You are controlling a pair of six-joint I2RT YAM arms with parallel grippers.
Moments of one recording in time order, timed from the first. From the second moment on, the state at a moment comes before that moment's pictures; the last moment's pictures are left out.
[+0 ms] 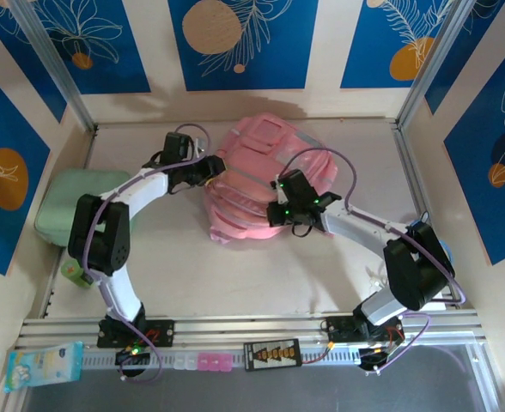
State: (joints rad) left arm -0.28 1.81 1.27 -0.21 0.43 -0.69; right arm 0.63 1.52 0.96 -0.37 -0.16 0.43
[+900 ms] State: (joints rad) left arm -0.35 1.69 1.02 0.04 0.50 -1.00; right arm 0.73 1.73 1.23 -0.38 -0.26 0.47
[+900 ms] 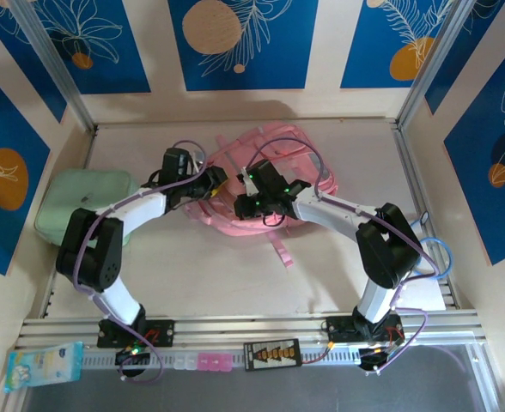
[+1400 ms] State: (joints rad) left arm -0.37 1.73 1.06 0.02 0.46 -1.01; right arm 0.72 1.66 1.13 -0.36 -0.23 0.44
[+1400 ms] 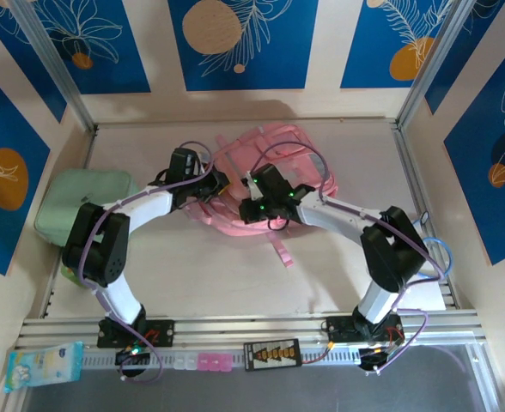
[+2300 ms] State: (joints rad) left arm -0.47 1.77 1.10 0.07 0.46 -0.97; right arm 0.42 1.67 1.19 -0.57 -0.20 0.57
